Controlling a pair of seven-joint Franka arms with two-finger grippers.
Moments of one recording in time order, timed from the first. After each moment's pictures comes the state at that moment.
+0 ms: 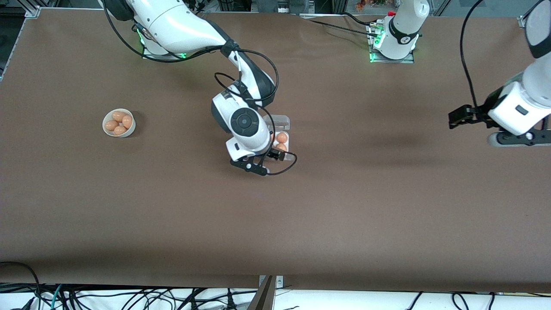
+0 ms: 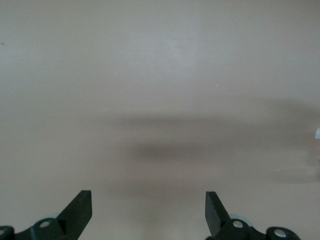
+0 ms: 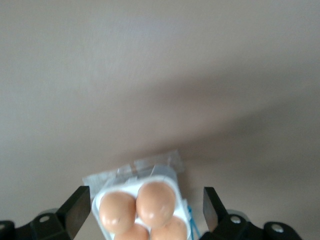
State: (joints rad) left arm -0.02 0.15 -0.08 -1.52 0.04 1.53 -0.13; right arm 0.61 0.82 0.08 -1.28 0.06 2.09 0.99
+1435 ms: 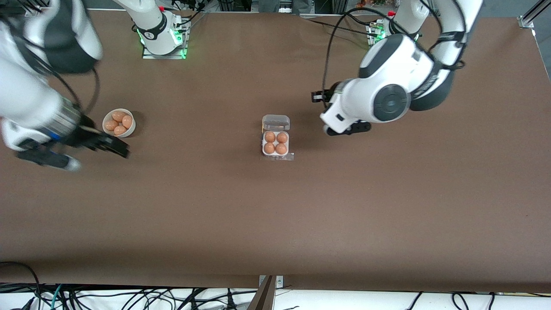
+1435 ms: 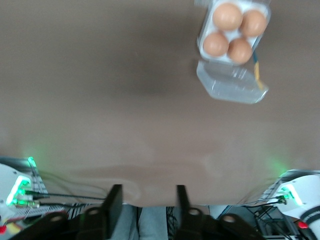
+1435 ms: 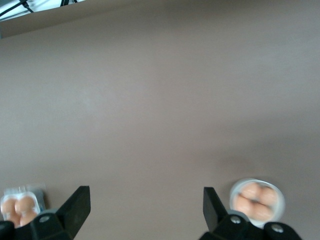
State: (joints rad) left arm -0.27 0.42 -0.33 -1.52 -0.36 1.48 -0.71; right arm 0.16 0.13 -0.07 -1.57 0.05 1.78 0.26
